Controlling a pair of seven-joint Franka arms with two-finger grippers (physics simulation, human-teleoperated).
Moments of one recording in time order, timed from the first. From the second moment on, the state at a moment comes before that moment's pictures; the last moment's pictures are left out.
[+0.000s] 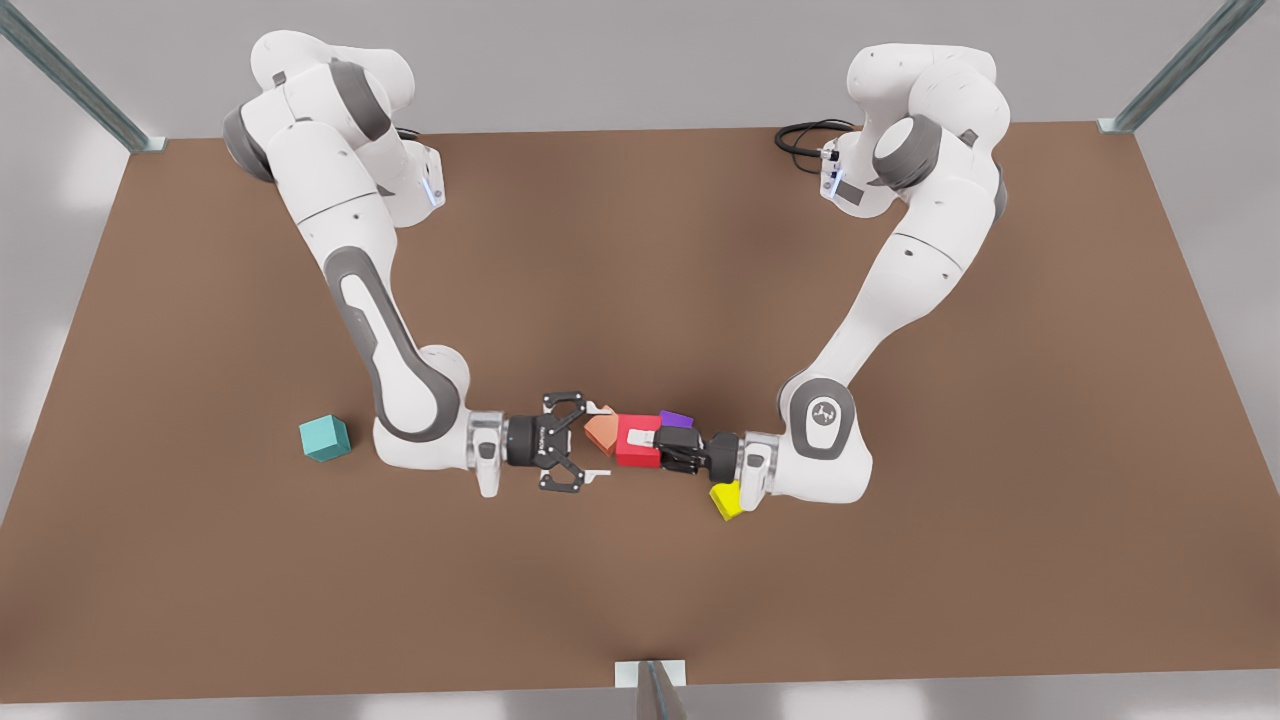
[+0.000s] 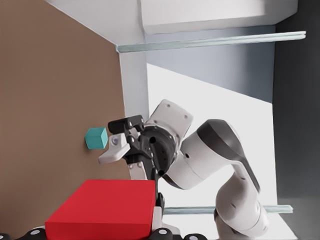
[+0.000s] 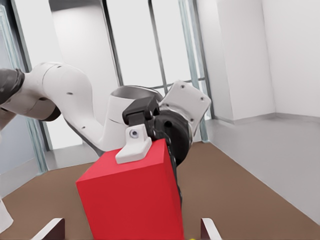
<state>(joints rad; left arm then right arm) -0.08 1.04 -0.60 -1.11 -1.14 2.03 0.49 0.24 0.70 0.19 -1.51 1.63 2.03 -2.03</state>
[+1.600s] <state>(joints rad) -0.09 1.05 -0.60 -1.11 -1.16 2.06 0.56 0.27 0.82 0.27 -1.36 1.64 2.13 -2.04</state>
